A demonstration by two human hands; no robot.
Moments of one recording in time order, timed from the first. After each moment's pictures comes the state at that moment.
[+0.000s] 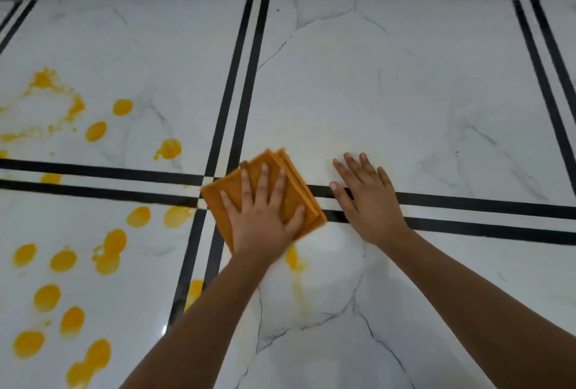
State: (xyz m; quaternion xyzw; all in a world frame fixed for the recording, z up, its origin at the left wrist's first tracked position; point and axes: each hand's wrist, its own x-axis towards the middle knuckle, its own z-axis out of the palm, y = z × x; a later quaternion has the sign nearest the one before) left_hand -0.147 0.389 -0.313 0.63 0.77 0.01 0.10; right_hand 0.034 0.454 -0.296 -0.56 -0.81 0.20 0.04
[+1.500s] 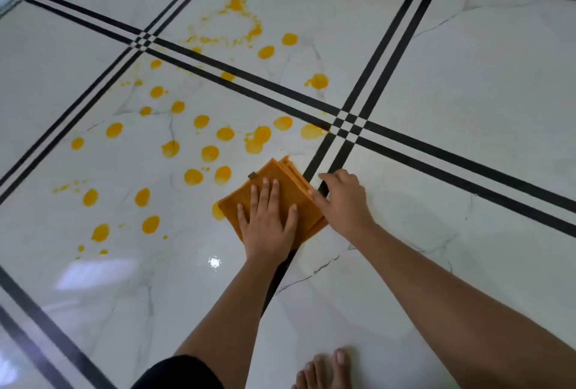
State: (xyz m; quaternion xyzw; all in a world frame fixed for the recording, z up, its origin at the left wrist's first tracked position) left_hand -0.214 0.179 -0.298 0.36 0.91 0.11 0.16; right_hand -0.122 0.299 -0.274 -0.41 -0.87 0.28 0.02
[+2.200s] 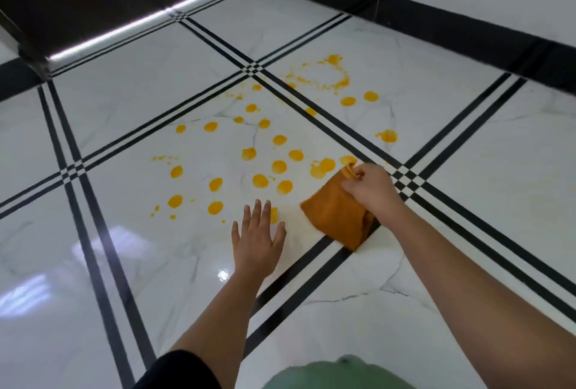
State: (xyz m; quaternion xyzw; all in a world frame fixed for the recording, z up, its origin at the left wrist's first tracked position) left_hand -0.246 0.105 -0.261 0.23 0.96 0.14 0.12; right_hand -0.179 0.307 -0.166 -0.38 -0.78 0.50 0.03
